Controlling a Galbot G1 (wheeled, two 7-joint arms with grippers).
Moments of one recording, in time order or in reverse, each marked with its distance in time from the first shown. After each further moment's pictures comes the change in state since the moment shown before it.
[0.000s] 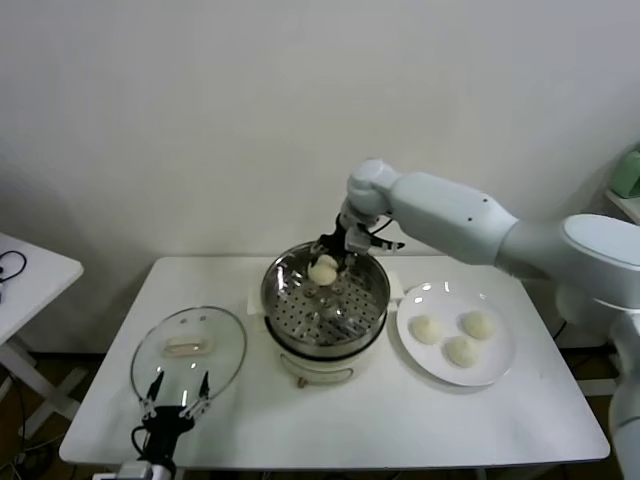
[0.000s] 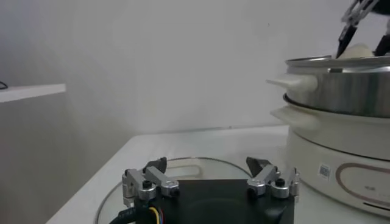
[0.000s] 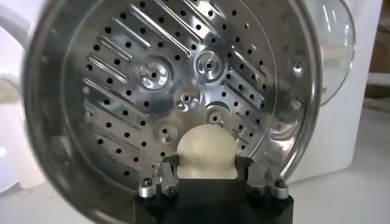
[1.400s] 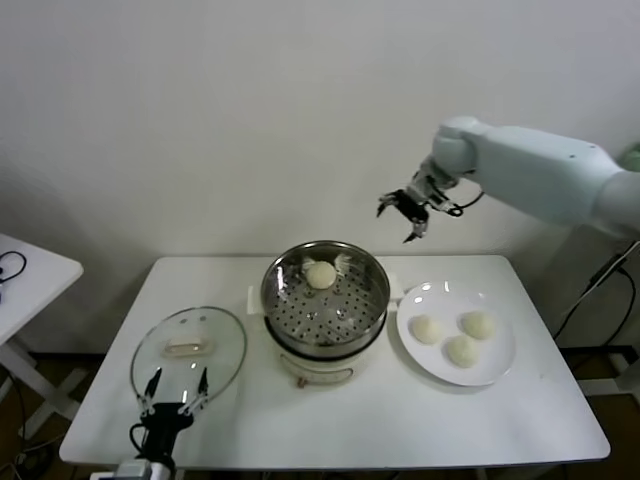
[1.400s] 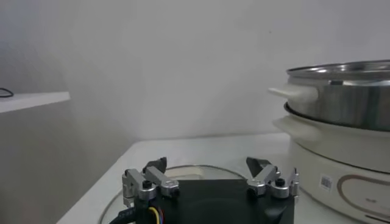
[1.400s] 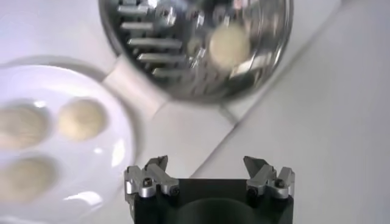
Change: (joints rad) left arm 0.002 -0.018 -0.005 -0.034 0.005 0.009 -0.003; right arm 0.370 -0.308 -0.510 0.133 0.754 -0.538 -0.058
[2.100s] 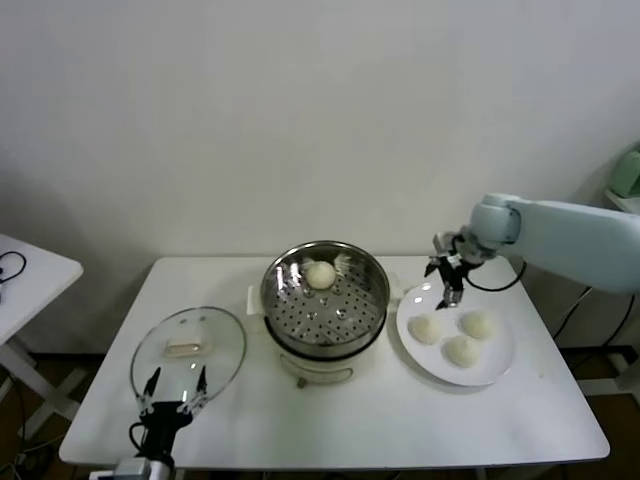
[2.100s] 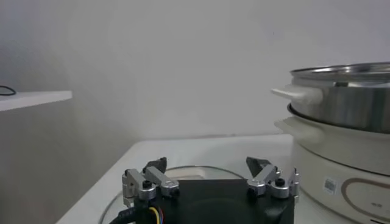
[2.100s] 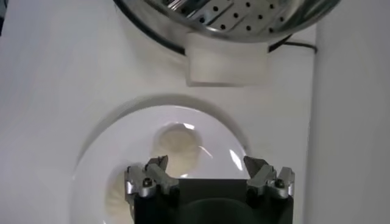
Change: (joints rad) left arm -0.005 -0.002 -0.005 0.008 -0.007 0.001 -0.001; right arm -0.213 -0.157 0.049 0.177 0.161 -0.434 0.072
